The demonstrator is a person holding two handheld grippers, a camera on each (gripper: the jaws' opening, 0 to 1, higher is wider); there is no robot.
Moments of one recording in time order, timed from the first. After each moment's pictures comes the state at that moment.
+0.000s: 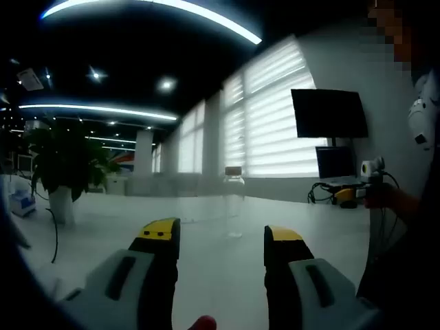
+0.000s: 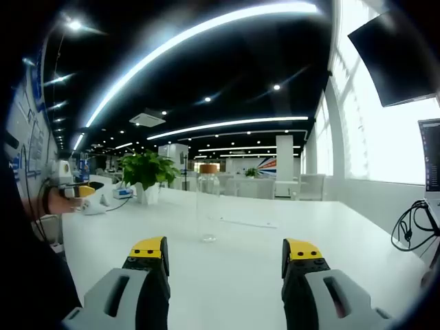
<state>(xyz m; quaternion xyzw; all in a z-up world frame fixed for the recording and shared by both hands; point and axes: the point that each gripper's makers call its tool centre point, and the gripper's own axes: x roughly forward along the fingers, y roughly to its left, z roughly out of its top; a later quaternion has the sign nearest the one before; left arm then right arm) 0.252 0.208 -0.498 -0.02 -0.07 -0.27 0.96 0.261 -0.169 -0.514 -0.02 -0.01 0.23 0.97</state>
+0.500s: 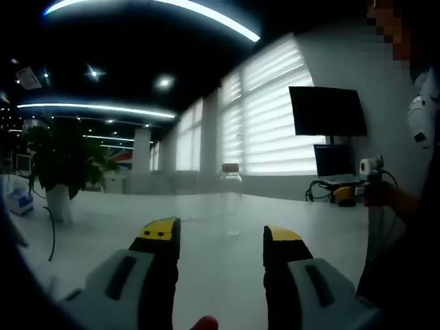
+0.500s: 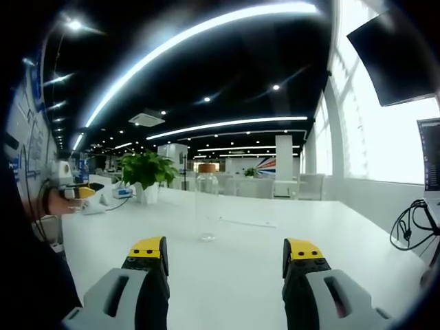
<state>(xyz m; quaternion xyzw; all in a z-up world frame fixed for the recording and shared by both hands) 0.252 0.202 -0.502 -0.02 -0.07 -0.28 0.96 0.263 -0.178 -0.517 -0.02 -0.01 0.23 0.97</state>
